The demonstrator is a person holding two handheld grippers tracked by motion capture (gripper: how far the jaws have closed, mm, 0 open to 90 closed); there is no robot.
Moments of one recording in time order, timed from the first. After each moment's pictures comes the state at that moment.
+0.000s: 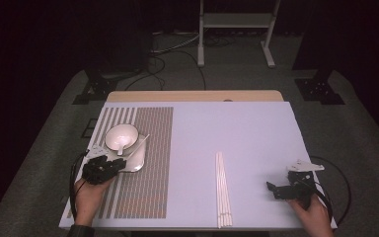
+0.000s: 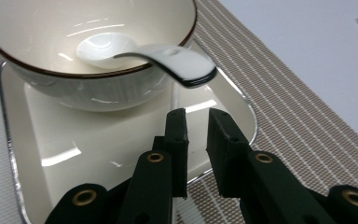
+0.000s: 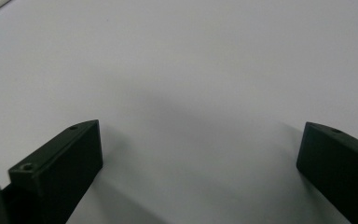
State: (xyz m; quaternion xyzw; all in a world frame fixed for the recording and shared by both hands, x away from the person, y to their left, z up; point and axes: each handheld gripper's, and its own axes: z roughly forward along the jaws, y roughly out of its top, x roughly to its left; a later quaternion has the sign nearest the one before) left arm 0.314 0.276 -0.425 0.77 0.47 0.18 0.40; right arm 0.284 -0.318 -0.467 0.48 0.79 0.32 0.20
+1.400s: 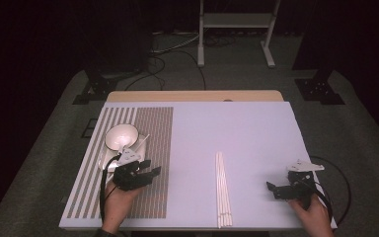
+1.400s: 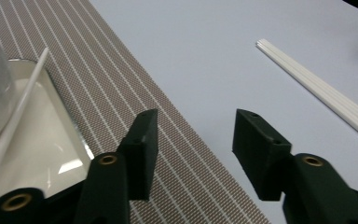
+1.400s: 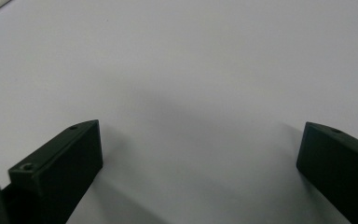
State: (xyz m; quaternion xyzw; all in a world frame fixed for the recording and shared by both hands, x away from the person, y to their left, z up) left arm 0.293 0.186 -0.413 0.78 0.42 0.15 0.44; right arm 0.284 -0.318 -0.467 0.48 0.79 0.33 0.20
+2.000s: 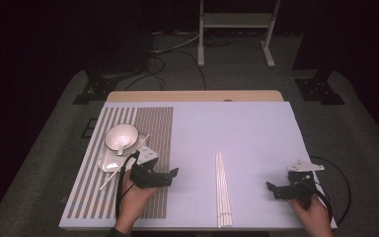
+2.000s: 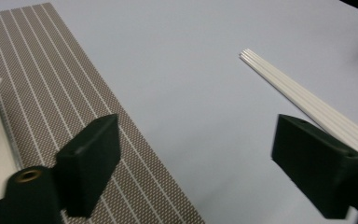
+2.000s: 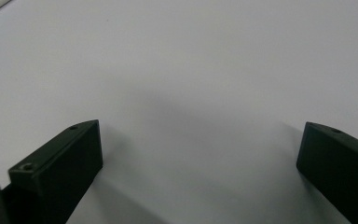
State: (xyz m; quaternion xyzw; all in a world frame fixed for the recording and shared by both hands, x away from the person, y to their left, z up) left arm 0.300 0.139 -0.410 0.79 0.41 0.17 0.43; right arm 0.284 -0.318 -0.468 0.48 0.79 0.33 0.20
